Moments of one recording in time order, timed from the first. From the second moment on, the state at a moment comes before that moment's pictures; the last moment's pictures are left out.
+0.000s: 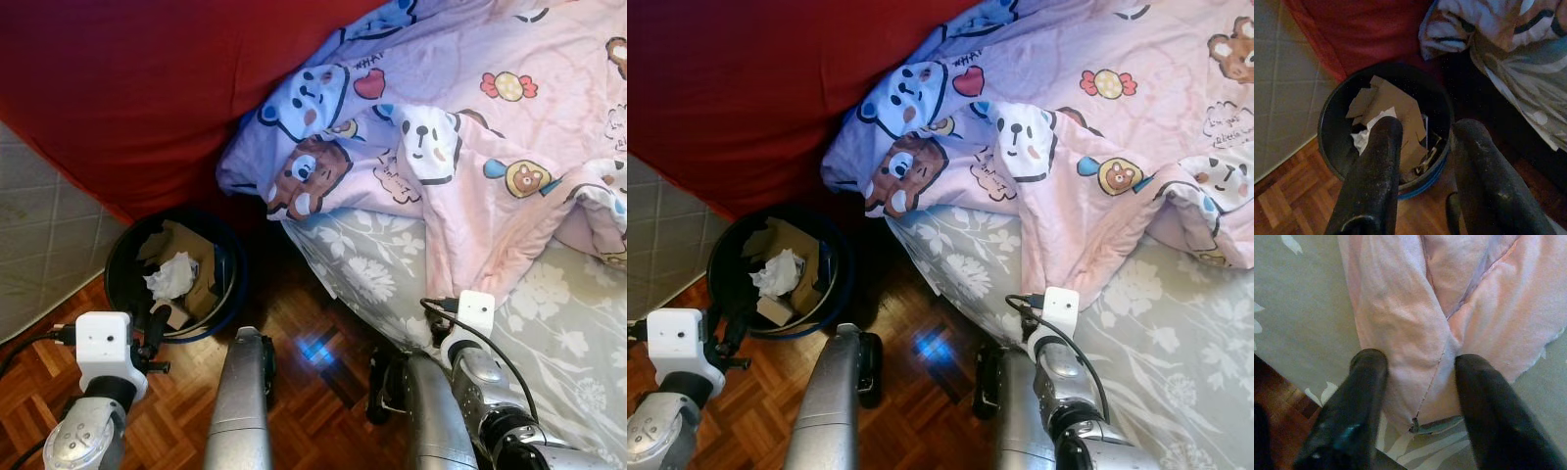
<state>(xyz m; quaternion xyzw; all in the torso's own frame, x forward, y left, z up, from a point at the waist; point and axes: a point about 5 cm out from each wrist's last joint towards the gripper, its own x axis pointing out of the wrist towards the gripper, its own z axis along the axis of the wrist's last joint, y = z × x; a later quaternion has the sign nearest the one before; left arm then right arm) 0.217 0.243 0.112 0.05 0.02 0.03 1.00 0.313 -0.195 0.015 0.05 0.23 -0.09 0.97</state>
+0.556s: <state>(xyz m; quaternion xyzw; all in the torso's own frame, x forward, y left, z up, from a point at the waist) 0.211 0.244 0.111 0.06 0.03 0.04 1.00 0.314 -0.195 0.017 0.05 0.23 -0.10 0.97</state>
